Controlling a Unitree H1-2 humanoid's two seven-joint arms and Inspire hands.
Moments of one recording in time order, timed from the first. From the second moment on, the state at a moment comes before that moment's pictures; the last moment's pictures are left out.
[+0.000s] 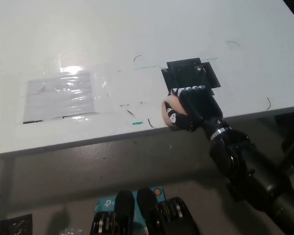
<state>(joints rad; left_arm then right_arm) -0.23 0.51 0.27 0.68 -0.32 -0.06 -0.48 -0.72 -0.22 0.60 0.56 -0.70 0.01 -0.24</state>
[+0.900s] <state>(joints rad) -0.23 0.51 0.27 0.66 -0.32 -0.06 -0.48 -0.72 -0.21 0.45 0.56 -0.76 -0.21 -0.56</state>
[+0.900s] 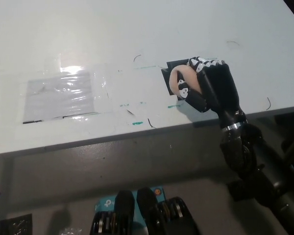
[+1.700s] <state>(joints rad) -0.23 0.51 0.27 0.65 -0.32 -0.06 -0.48 -0.72 -0.20 0.49 0.63 -0.85 0.07 -0.34</state>
